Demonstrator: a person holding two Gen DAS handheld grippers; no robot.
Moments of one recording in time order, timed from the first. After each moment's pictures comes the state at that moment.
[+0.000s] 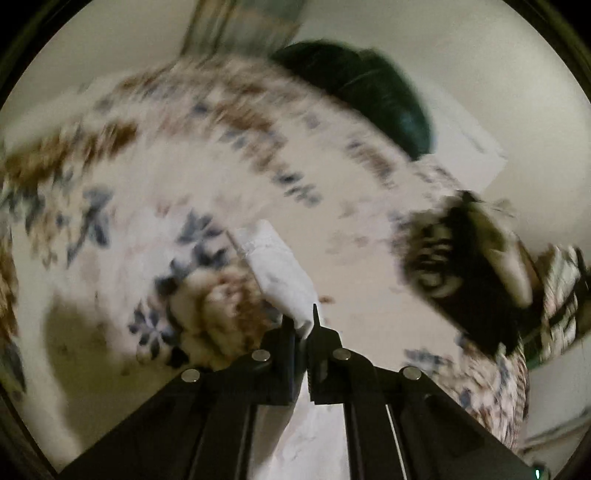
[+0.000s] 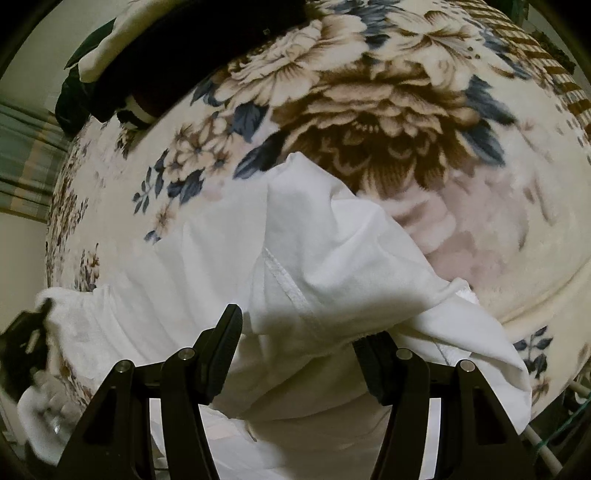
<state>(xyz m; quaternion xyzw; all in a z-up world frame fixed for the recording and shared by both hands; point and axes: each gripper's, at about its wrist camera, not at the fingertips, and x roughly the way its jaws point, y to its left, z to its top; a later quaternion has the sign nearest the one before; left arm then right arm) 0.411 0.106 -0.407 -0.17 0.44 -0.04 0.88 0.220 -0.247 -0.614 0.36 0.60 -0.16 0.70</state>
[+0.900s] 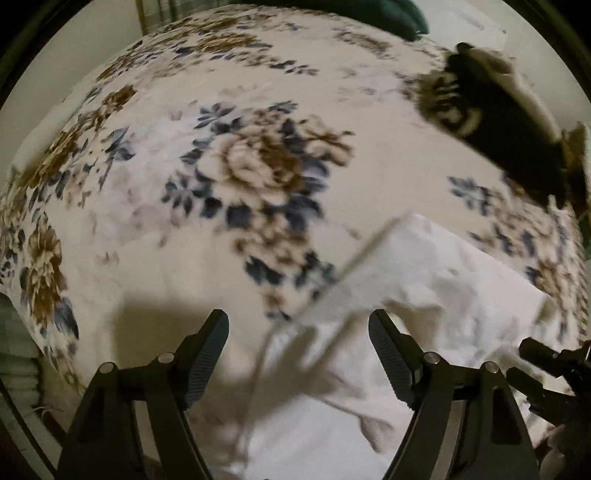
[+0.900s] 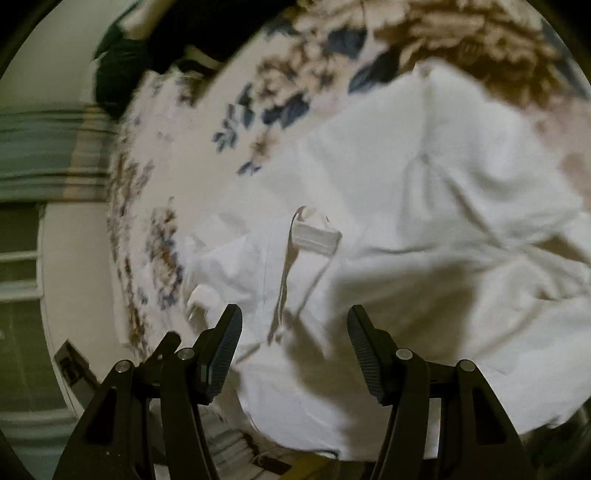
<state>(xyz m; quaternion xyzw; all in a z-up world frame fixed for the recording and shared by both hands) 0.350 0.085 -0.459 0.00 0.60 -0.01 0.80 0.246 -0.195 -0.623 0.49 0.60 -0.04 0.63</state>
